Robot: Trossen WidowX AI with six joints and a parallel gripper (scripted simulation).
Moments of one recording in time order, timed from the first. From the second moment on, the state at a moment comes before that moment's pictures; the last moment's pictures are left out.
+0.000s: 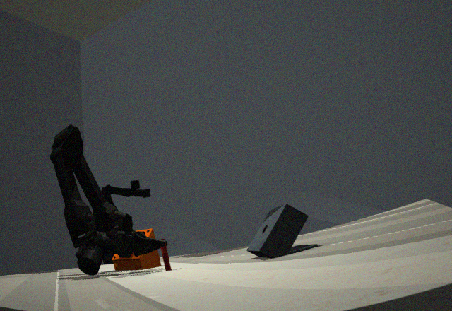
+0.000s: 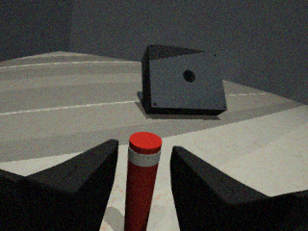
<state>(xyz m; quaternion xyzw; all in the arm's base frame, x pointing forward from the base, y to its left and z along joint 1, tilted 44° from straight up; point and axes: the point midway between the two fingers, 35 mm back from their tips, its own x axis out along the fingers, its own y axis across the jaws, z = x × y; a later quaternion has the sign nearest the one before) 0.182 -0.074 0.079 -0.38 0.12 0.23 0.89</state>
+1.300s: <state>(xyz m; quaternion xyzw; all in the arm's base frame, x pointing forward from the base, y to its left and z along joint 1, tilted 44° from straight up) 0.197 -0.040 0.106 -0.39 0.17 0.28 0.86</state>
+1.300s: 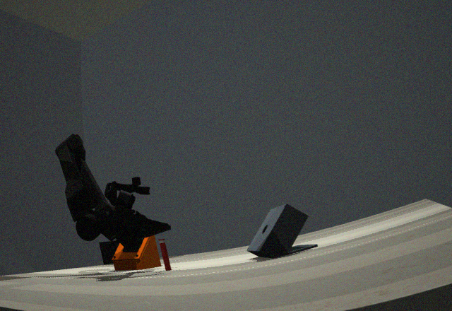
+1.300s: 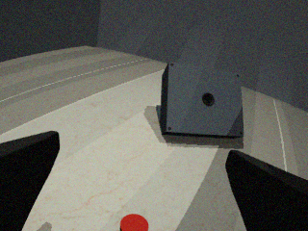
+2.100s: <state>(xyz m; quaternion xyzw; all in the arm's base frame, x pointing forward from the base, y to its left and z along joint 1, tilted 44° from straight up) 0.177 0.034 0.187 -0.35 0.17 0.23 0.89</state>
